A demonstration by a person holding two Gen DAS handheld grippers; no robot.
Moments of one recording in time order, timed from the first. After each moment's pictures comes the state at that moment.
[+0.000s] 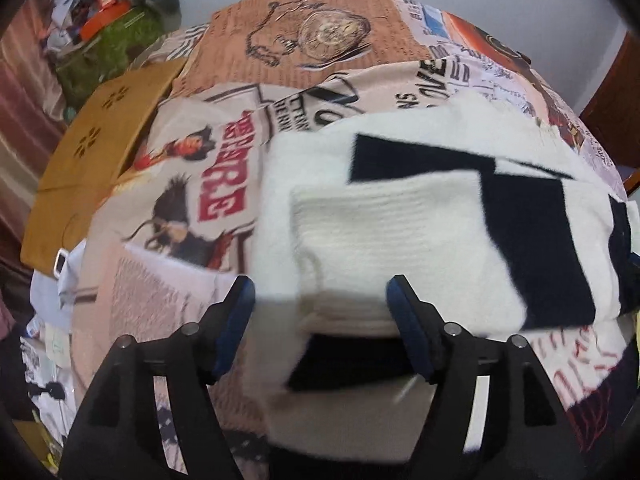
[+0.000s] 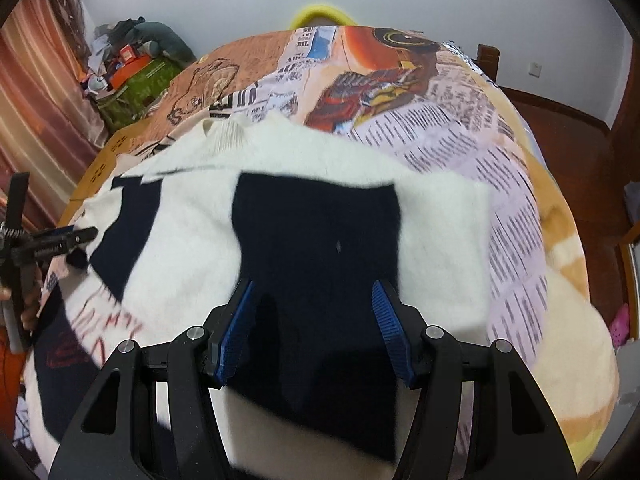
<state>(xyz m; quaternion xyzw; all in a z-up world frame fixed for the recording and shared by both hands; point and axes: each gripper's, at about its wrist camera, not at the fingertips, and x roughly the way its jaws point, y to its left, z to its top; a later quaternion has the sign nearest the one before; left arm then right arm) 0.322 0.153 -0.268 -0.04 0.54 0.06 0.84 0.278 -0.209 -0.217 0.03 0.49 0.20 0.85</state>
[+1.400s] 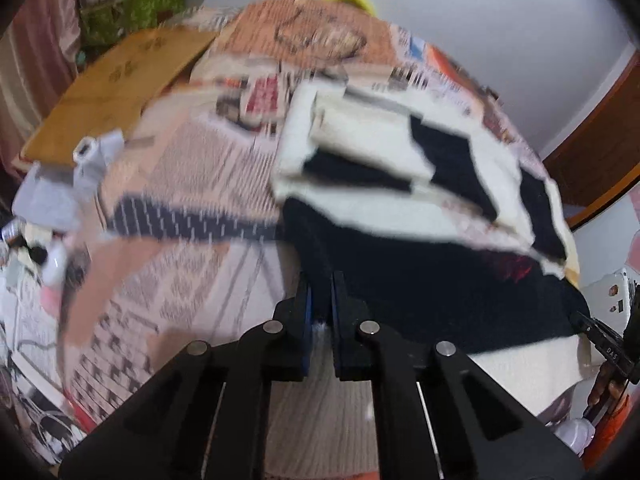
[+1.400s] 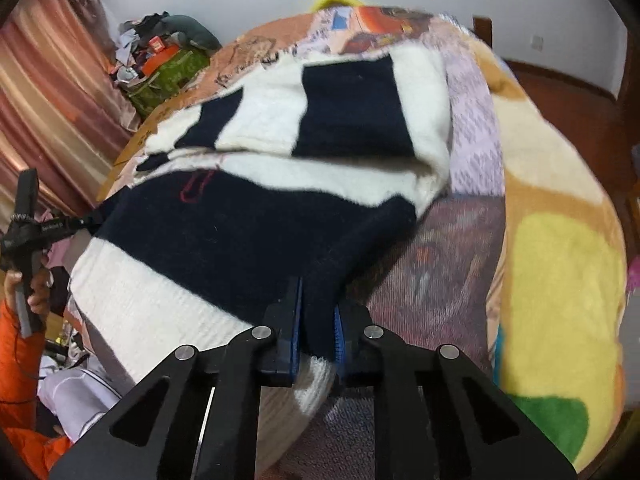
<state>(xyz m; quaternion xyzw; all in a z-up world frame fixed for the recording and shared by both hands) 0.165 0.151 -0.209 -0.15 0.49 0.03 0.86 0.151 -0.230 -0.203 0.07 0.48 0.24 0.84</state>
